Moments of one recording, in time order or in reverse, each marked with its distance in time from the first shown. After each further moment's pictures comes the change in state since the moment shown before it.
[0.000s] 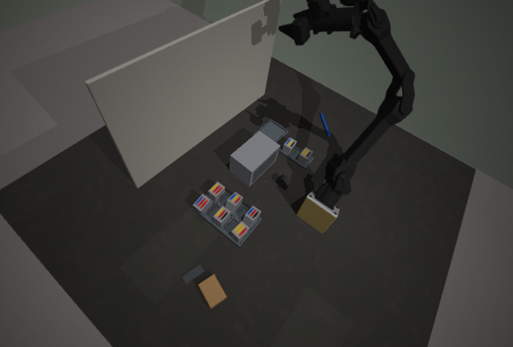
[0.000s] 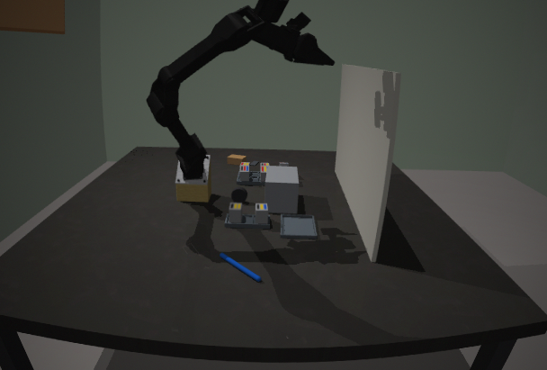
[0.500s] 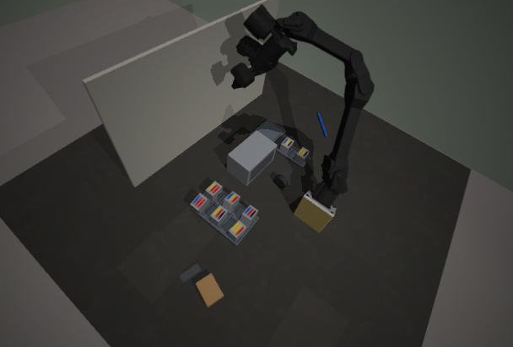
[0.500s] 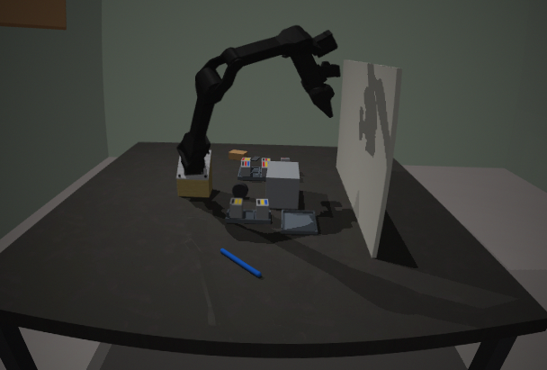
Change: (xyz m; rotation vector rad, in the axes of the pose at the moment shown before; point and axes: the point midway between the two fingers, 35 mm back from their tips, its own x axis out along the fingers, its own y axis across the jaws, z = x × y) arm 0.103 0.144 -0.102 0.150 0.648 0.109
